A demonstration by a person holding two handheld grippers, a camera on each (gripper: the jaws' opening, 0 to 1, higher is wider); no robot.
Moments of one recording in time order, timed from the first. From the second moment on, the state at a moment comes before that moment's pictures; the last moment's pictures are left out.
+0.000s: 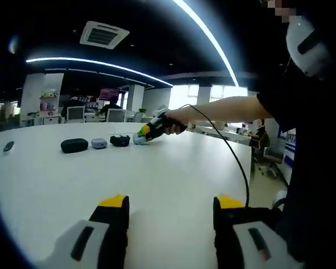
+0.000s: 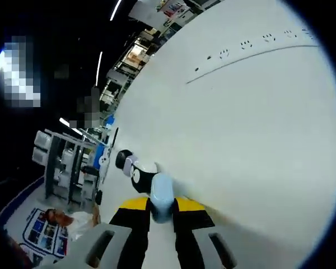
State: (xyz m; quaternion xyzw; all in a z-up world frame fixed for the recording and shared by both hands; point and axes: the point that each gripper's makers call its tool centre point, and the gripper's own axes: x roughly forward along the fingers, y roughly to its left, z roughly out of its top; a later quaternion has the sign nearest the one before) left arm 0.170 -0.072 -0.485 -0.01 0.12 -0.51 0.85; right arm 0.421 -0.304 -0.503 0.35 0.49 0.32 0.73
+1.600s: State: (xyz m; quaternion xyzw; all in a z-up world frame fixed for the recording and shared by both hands) left arm 0.160 -0.085 -0.496 0.00 0.15 -0.54 0.83; right arm 0.428 -0.312 -0.512 -0.18 0.40 0.31 0.84
